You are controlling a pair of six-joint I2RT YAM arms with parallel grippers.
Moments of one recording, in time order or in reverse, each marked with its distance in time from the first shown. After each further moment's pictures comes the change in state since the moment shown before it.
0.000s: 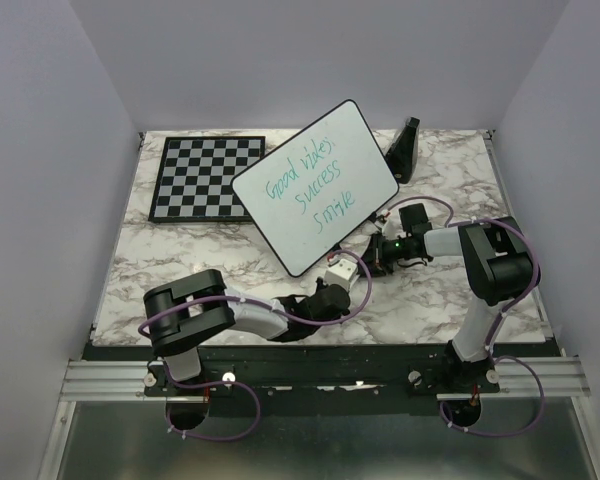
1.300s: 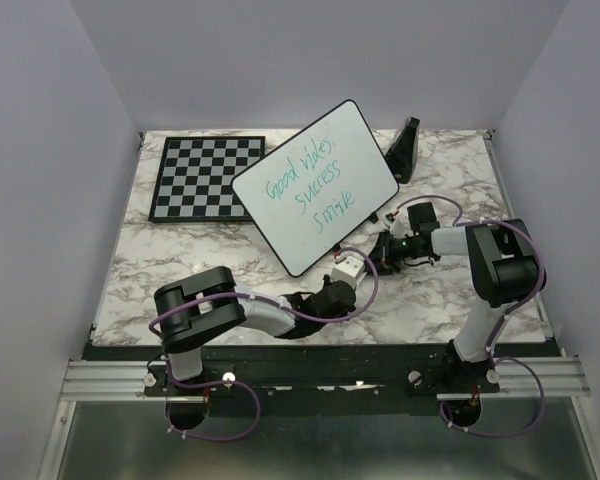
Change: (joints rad) left arm 0.005 0.071 0.044 0.029 0.029 0.005; right arm -0.057 -0.027 -0.001 -0.045 0.042 -0.045
